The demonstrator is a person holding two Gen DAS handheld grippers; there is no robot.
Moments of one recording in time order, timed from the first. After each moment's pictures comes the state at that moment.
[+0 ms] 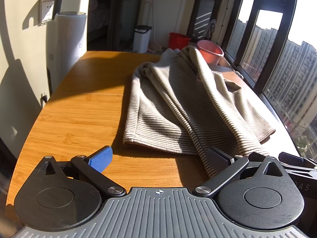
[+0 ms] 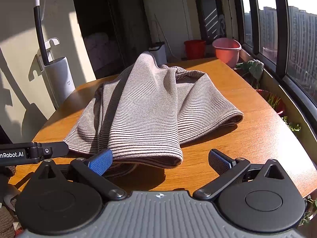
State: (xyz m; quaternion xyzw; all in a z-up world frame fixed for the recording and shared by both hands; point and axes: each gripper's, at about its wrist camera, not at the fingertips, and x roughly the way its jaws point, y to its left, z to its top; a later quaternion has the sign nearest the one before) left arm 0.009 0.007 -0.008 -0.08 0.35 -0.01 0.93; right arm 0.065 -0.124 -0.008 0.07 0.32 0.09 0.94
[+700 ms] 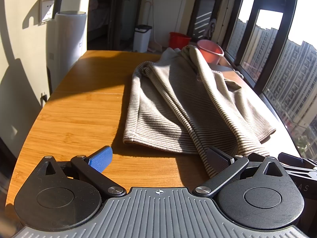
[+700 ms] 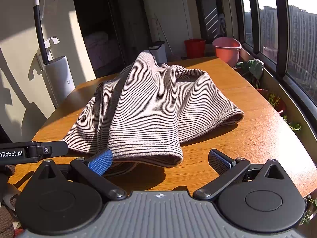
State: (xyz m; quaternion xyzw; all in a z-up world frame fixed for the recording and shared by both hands) left arm 0.009 0.008 -0.007 -0.08 0.35 -0.01 0.93; right arm 0.065 -0.126 -0.011 0.07 0.32 0.09 0.94
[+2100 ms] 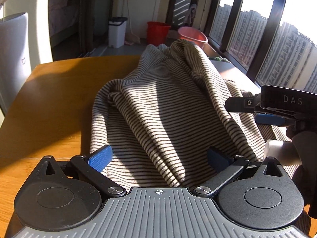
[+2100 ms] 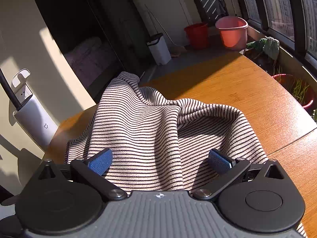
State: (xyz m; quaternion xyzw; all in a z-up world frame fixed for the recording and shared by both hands) left arm 0.175 0.004 -0.044 -0.04 0.37 -0.09 0.93; right arm 0.275 -0.138 -0.031 0.18 0.34 0.11 0.92
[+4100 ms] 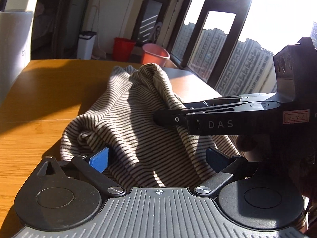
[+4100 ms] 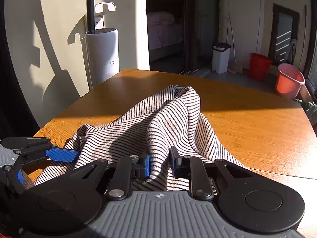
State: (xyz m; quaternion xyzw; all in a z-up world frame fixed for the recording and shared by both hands) left arm 0.090 0.067 -0.053 -0.11 0.31 -0.21 0.92; right arm 0.201 -0.048 0.004 -0.08 0.31 0.25 0.91
